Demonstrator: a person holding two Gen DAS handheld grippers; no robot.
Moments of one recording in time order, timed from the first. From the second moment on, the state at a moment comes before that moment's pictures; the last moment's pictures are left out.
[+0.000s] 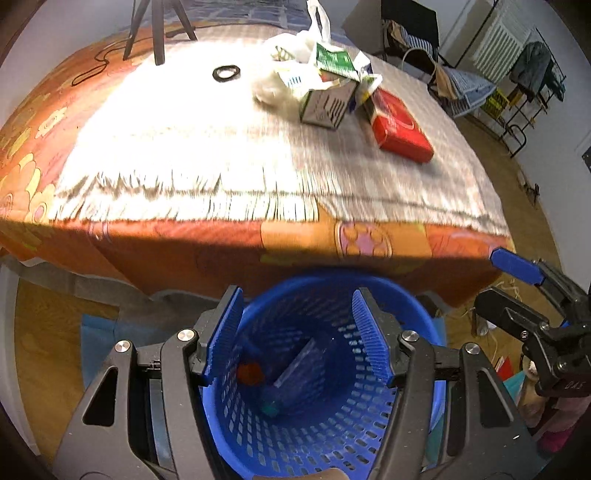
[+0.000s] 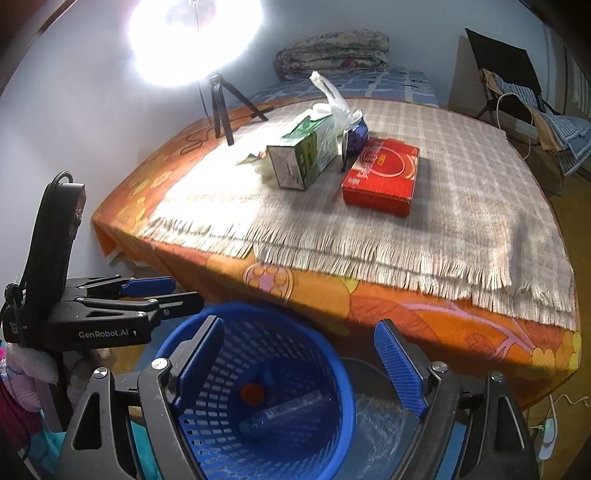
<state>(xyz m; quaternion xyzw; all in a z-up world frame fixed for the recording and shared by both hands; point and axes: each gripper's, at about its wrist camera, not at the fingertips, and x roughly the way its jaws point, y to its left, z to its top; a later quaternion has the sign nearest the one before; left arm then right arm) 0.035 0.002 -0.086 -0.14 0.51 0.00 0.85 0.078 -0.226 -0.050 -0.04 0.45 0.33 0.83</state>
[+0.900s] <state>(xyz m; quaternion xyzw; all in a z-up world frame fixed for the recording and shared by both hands) 0.131 0.062 -0.022 -0.21 0.44 0.02 0.87 0.161 -0.226 0.004 0.01 0.40 0.32 0.86</state>
